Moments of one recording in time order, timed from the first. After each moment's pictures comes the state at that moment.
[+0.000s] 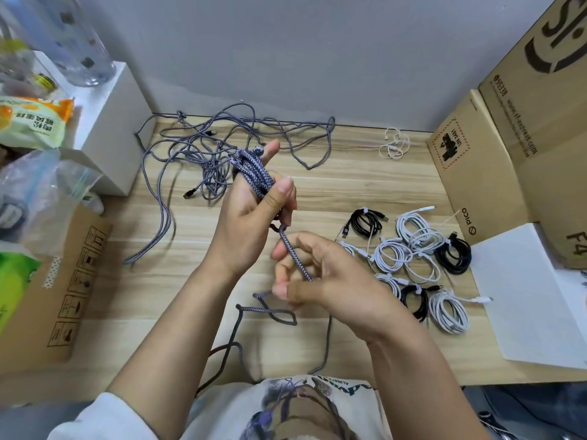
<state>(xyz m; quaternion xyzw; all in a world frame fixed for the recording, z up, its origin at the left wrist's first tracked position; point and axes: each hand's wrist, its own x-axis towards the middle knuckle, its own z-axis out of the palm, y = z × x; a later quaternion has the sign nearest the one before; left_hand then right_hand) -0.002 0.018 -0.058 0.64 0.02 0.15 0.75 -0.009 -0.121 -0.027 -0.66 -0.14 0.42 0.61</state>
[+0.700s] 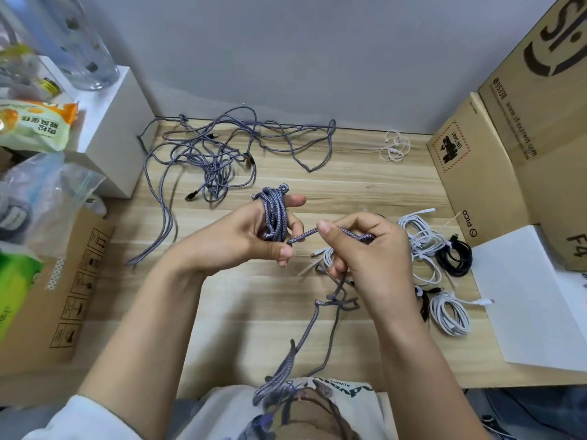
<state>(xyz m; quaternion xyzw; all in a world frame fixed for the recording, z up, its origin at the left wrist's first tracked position) -0.011 0.047 -0.056 0.64 -0.02 -0.20 0.74 0.003 -0.131 -0.028 -0.74 0.00 0.12 0.66</state>
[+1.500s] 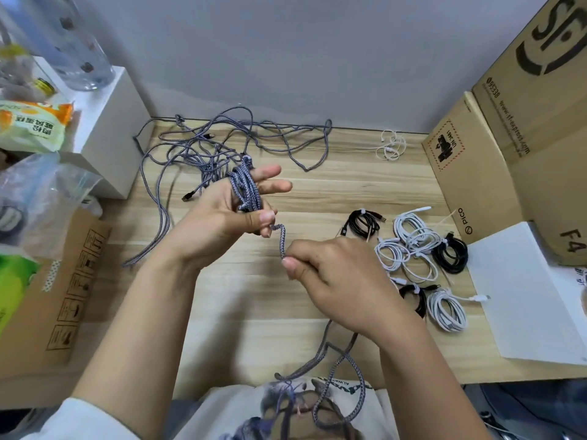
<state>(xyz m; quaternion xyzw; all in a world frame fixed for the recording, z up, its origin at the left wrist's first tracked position) -0.006 0.061 -0.063 0.59 0.00 -0.06 0.80 -0.003 -0.127 -0.031 -0.88 -0.37 0.08 0.27</state>
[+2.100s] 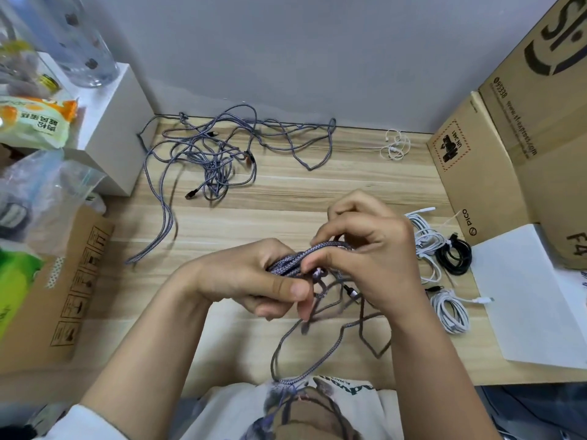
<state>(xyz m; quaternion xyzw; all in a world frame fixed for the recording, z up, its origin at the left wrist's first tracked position) -0.030 0.043 -0.051 0.55 -0.17 -0.39 0.72 0.012 -0.134 -0.026 -0.77 -0.31 -0.01 0.56</state>
